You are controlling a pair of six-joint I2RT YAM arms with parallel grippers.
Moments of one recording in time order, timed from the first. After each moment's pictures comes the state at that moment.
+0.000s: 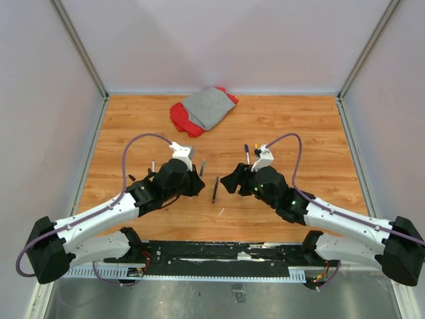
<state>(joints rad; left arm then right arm) -0.92 1.02 0.64 -0.22 -0.19 -0.65 0.96 1.03 0.55 0.12 0.22 0.81</state>
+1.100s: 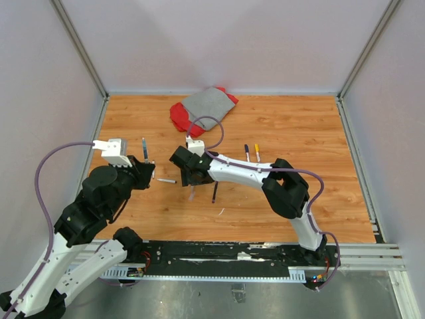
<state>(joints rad) -0.64 0.51 0.90 -0.67 -0.35 -0.46 1.06 2.07 1.64 -0.66 0.36 0.81</state>
